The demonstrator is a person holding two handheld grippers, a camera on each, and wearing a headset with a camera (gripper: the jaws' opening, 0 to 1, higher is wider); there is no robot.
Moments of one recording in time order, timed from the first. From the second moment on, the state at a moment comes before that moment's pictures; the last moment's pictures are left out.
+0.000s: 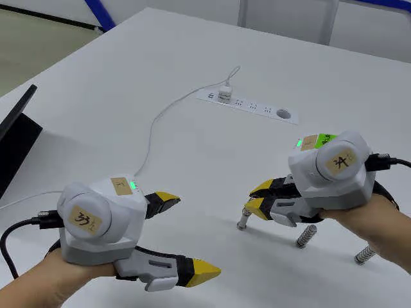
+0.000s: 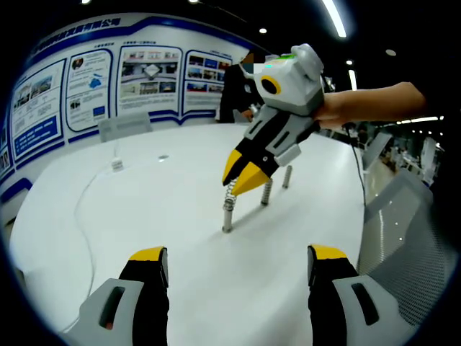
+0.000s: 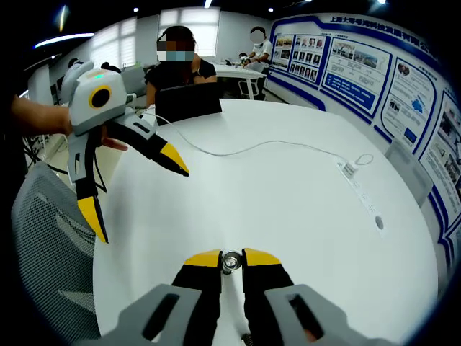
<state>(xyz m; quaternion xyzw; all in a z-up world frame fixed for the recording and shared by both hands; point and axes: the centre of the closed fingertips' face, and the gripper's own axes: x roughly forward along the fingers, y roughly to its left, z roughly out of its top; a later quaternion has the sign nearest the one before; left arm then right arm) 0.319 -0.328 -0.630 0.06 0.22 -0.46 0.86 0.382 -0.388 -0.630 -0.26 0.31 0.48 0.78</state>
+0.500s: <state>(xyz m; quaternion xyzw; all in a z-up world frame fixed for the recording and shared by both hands) 0.321 -0.324 -0.632 0.05 0.23 -0.46 0.86 0.384 -0.388 -0.653 -0.28 0.34 0.48 0.76</state>
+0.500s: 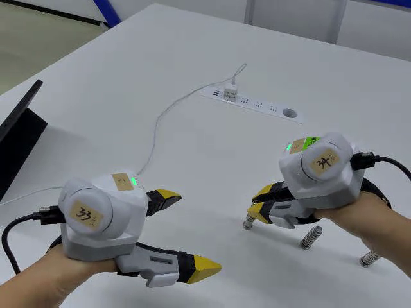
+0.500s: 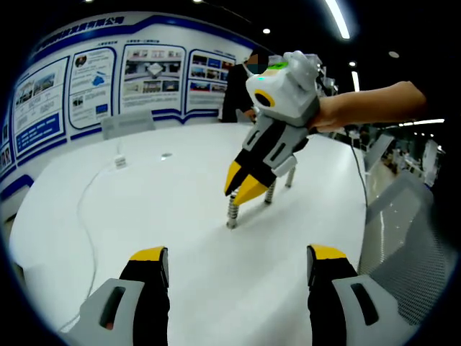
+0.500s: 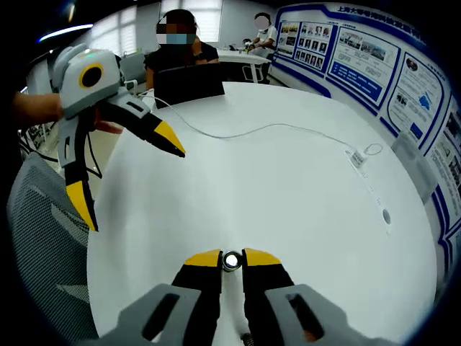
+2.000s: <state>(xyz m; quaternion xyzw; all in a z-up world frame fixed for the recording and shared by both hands) 0.319 -0.348 -0.613 0.03 0.21 -0.47 0.86 0.369 -0.413 -0.617 -0.22 0.26 0.43 0.84</state>
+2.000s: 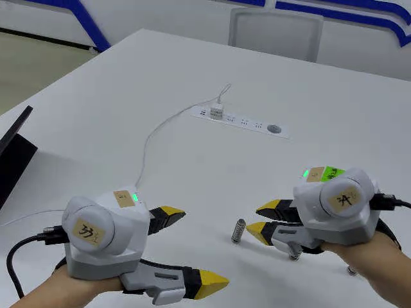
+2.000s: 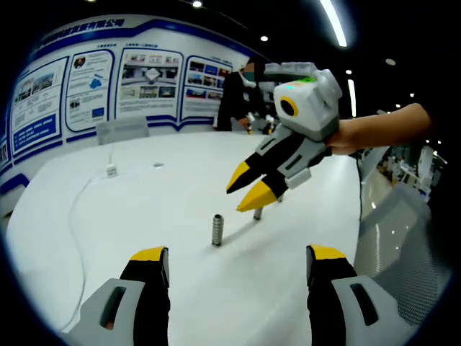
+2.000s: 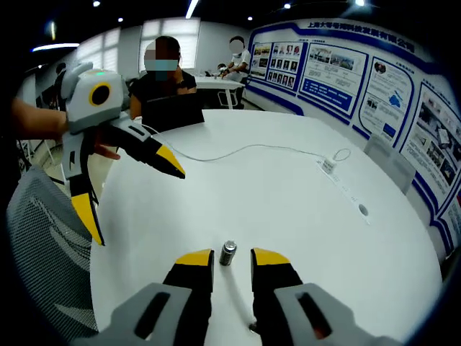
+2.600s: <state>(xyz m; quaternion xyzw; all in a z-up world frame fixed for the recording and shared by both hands) 0.316 -0.356 -0.599 0.02 0.19 -0.48 0.86 0.331 -0.479 -0.593 -0.14 0.23 0.36 0.90</state>
